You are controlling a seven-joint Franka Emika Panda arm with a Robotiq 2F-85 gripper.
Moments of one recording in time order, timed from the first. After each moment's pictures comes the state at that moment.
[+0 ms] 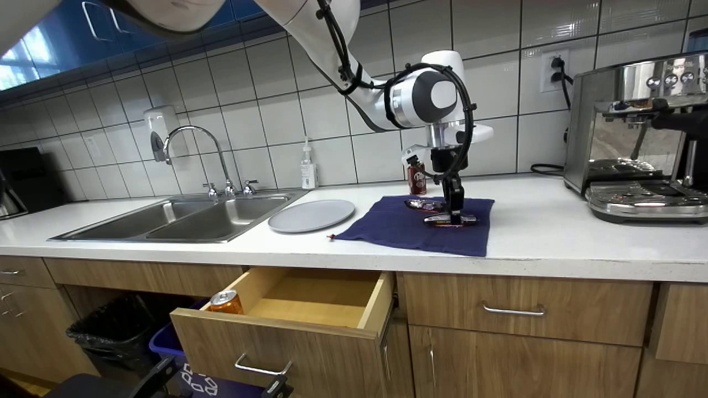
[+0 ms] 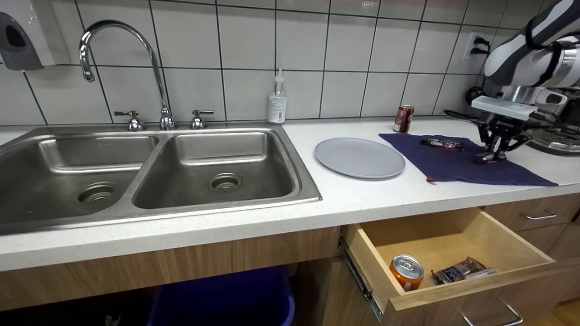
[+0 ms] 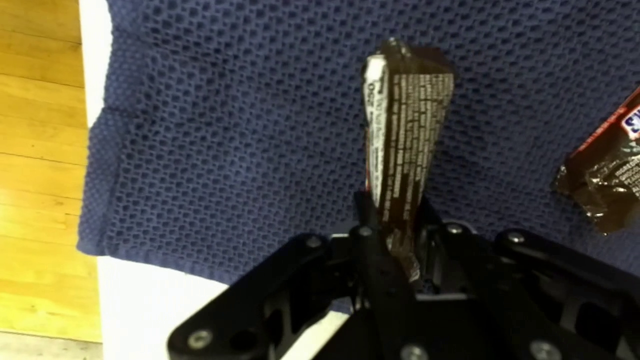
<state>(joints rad) -0.25 0.81 -0.28 -1.45 0.19 2.26 0.77</state>
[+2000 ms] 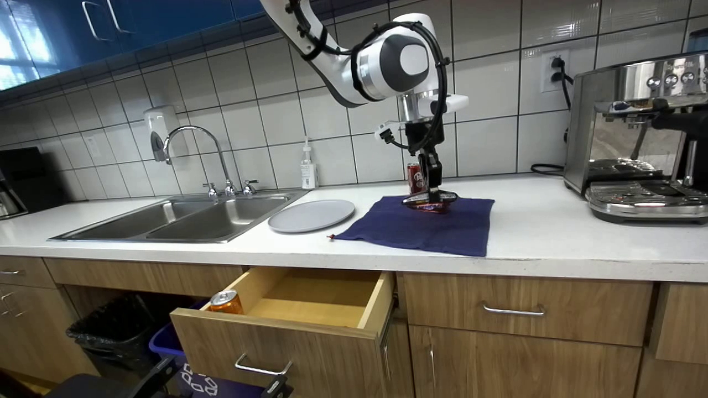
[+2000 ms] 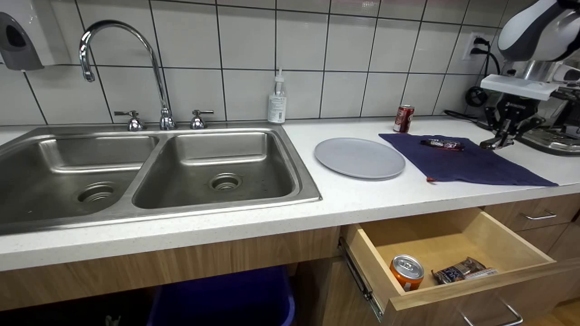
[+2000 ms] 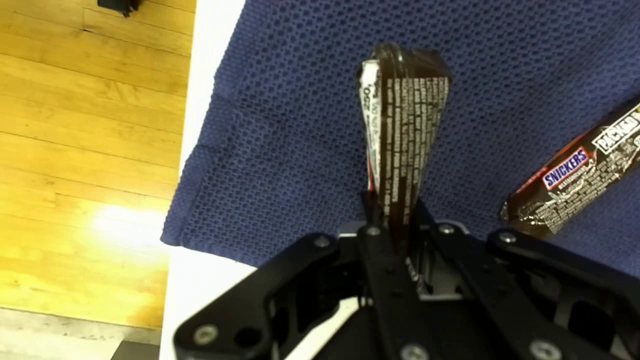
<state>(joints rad) -0.17 0.55 -0.29 -1.74 0.13 2.34 0.74</state>
